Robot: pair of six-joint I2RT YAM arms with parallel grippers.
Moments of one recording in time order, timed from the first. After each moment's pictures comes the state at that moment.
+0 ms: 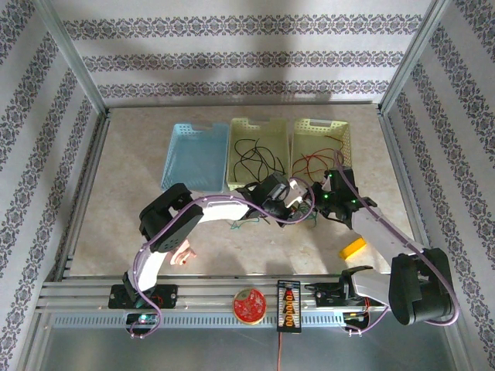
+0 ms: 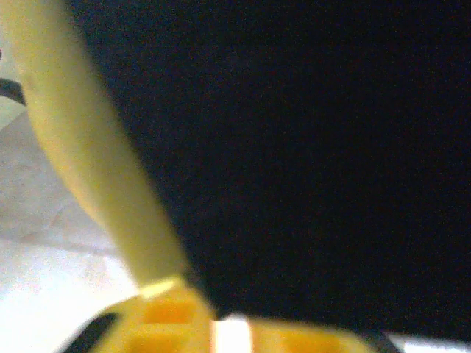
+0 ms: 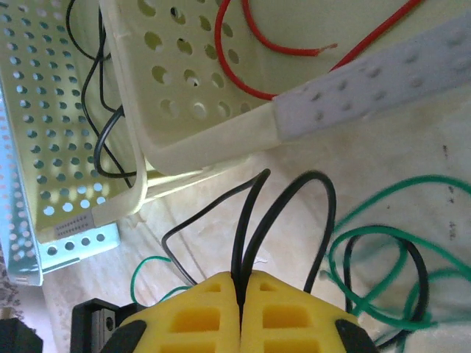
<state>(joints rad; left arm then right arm) -0.91 2.07 1.30 0.02 0.37 -0.13 0.17 1.17 0.57 -0.24 -0.41 0.88</state>
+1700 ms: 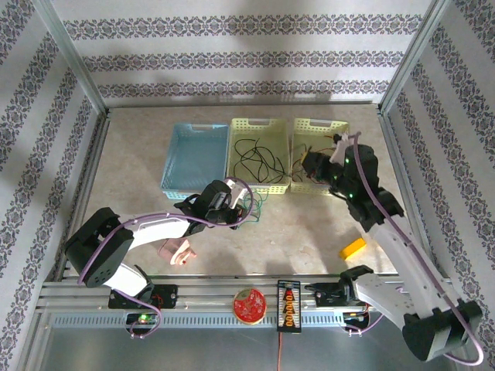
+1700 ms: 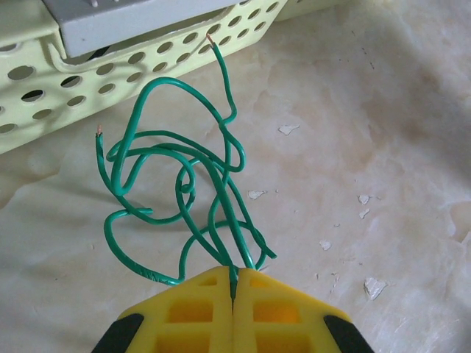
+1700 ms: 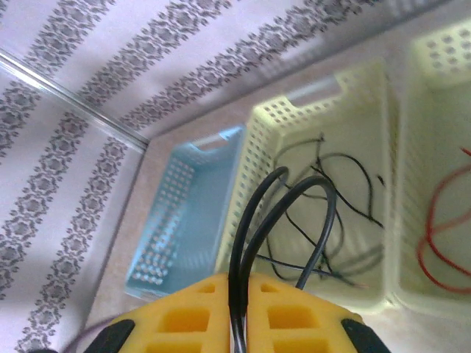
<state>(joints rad) -0.74 1.50 0.70 0.07 0.19 -0.32 0.30 0.98 0.94 -0.33 -0.26 0.68</state>
